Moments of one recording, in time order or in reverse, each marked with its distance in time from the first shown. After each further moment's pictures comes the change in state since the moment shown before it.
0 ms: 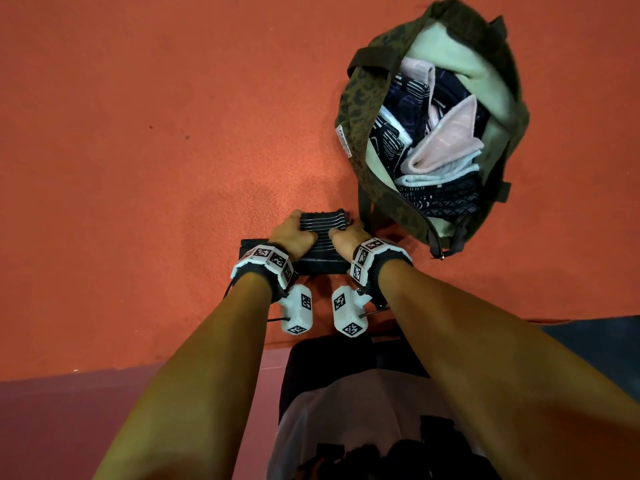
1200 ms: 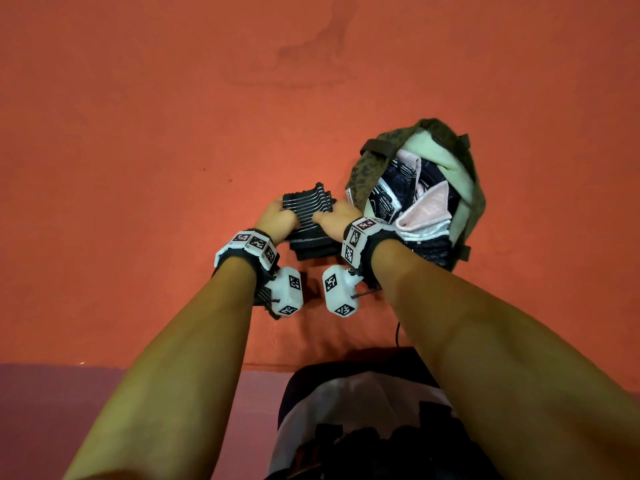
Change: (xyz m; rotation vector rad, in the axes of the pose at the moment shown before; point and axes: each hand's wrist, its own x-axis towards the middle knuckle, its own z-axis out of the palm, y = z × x) left_hand -0.072 0.067 -0.073 -0.508 0.217 0.171; right_hand -0.083 -0.093 -0.066 -0.133 0.070 -0.472
